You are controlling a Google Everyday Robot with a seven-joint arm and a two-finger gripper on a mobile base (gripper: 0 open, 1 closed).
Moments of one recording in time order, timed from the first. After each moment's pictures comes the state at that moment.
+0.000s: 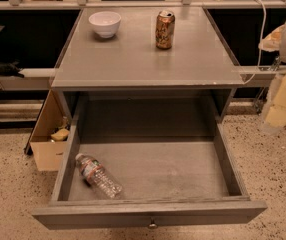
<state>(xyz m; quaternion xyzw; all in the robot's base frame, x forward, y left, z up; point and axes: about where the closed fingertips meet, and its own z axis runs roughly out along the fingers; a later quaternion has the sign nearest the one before) 0.438 -0.217 0.976 -0.60 0.78 -0.03 0.16</state>
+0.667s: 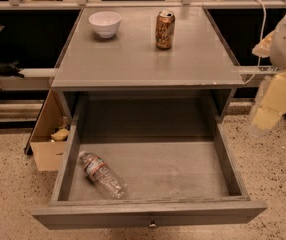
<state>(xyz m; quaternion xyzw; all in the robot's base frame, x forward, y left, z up) 0.434 -0.197 0.971 -0.58 0.80 -0.01 0.16</state>
